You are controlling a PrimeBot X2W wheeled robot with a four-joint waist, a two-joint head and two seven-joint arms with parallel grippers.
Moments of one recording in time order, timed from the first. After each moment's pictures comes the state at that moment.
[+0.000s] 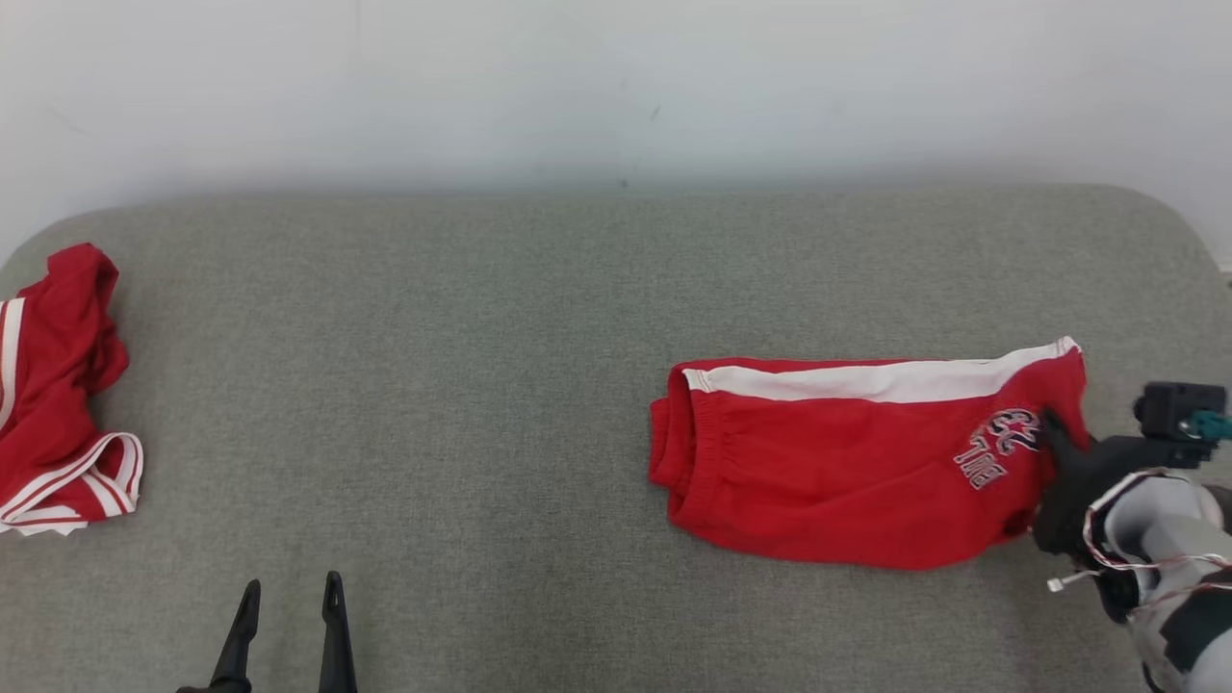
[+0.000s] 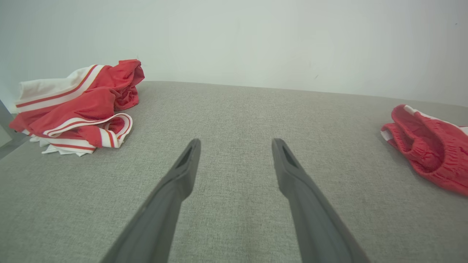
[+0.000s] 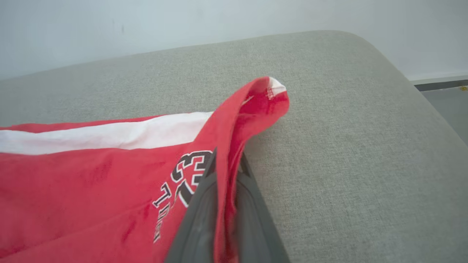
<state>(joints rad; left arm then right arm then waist) 0.04 0.05 0.04 0.18 -0.14 -0.07 -0.26 -0.73 -0.52 0.79 1.13 1.05 0.13 -0.18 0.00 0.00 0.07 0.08</state>
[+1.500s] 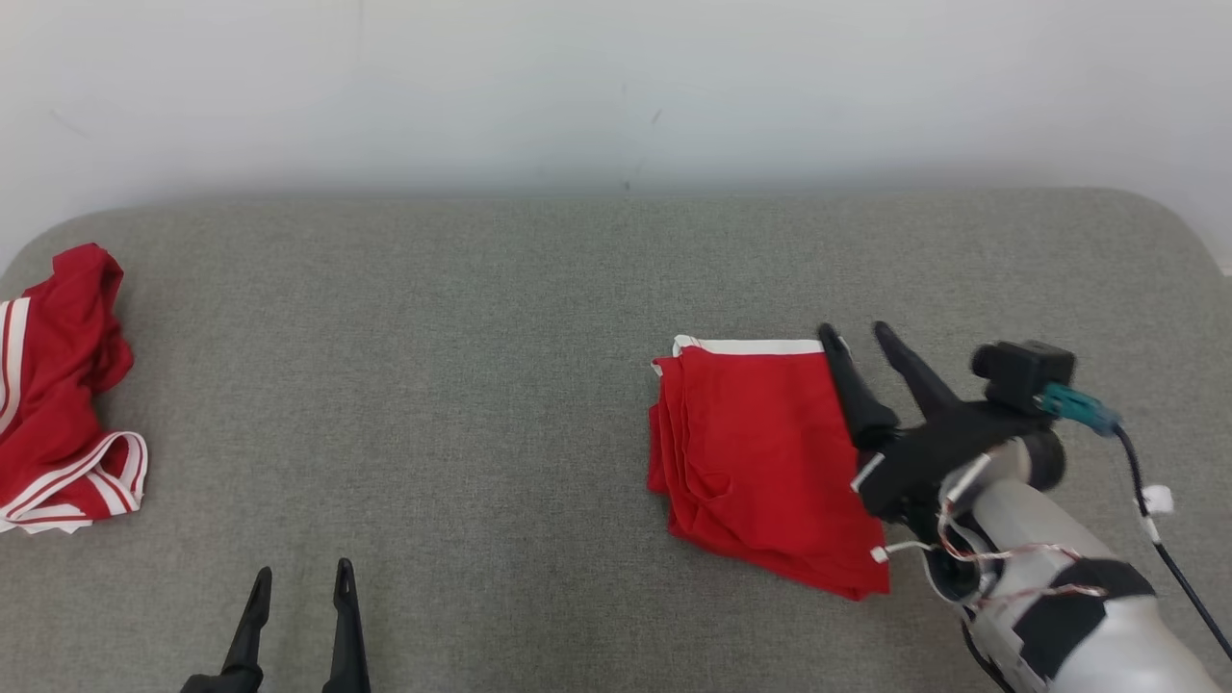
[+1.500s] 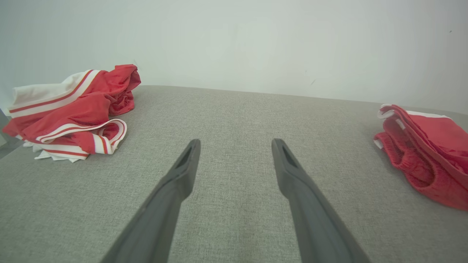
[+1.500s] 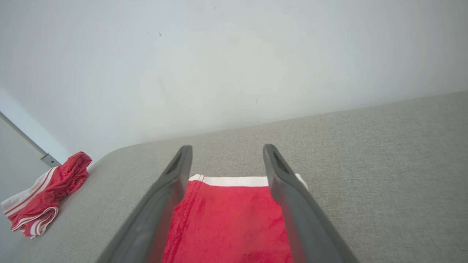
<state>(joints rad) 0.02 0.05 0.01 0.19 -0.16 -0.04 -0.26 -0.68 -0.33 0.66 0.75 0.94 0.13 -0.26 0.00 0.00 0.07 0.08</state>
